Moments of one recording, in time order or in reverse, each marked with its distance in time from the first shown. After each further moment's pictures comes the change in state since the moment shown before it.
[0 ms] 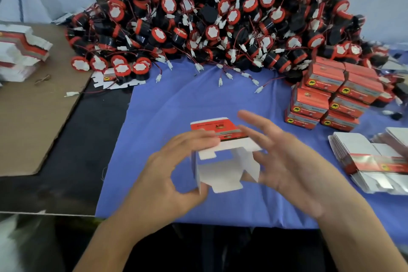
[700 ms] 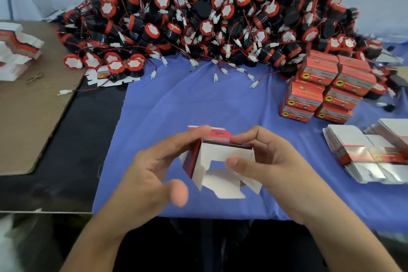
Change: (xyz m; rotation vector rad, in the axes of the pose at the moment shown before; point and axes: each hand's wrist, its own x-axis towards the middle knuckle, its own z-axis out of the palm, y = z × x) left_hand -0.004 0.006 -0.008 -0.483 -0.097 -0.090; right_hand -0.011 0.018 0.020 -0.306 0.218 -0.091
